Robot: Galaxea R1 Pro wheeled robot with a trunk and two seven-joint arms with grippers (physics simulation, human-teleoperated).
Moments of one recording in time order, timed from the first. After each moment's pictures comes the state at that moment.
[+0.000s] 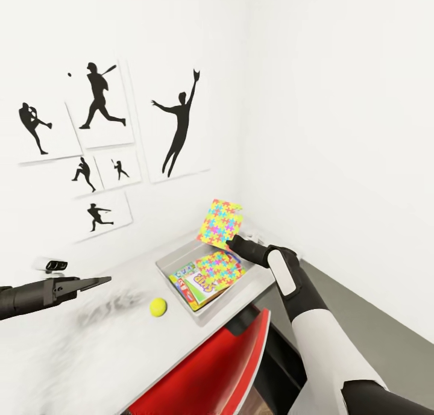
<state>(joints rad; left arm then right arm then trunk) -0.42 0.51 0.26 -1.33 0.38 1.00 -1.56 -0.83 0.17 -0.04 -0.89 -0.58 0.67 0.18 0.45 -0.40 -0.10</state>
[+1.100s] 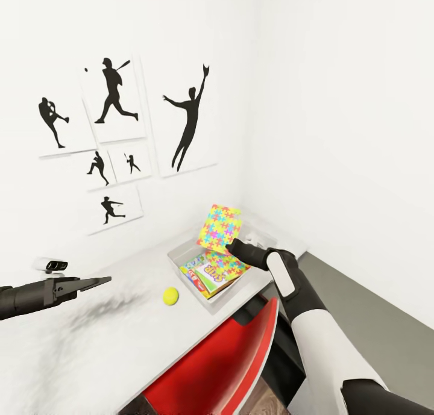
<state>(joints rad) -0.42 0.51 0.26 -1.33 0.38 1.00 -1.57 -0.83 0.17 -0.04 -0.86 -0.58 0.68 0.17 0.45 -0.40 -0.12</state>
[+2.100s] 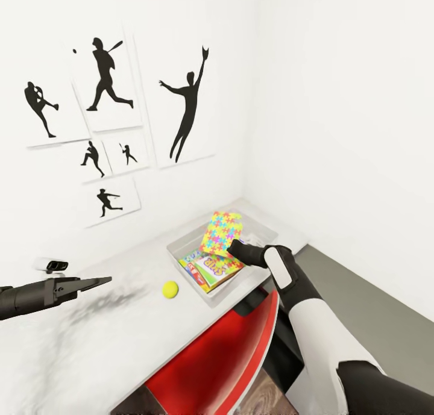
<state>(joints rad) -0.42 0.51 0.26 -1.33 0.38 1.00 -1.56 -0.90 0.17 -0.04 -0.75 -0.60 0.70 0.07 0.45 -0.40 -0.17</state>
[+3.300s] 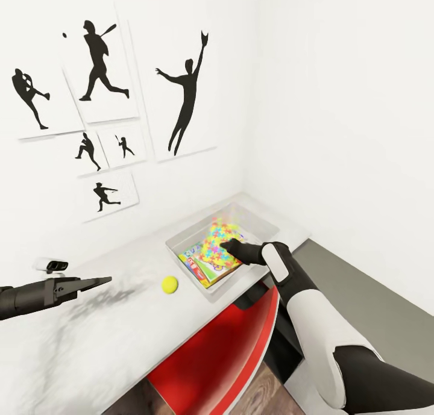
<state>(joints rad) -0.42 0.51 0.26 -1.33 0.38 1.00 -1.56 -0.96 0.17 -0.04 -0.65 -0.60 0.70 0.07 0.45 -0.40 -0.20</state>
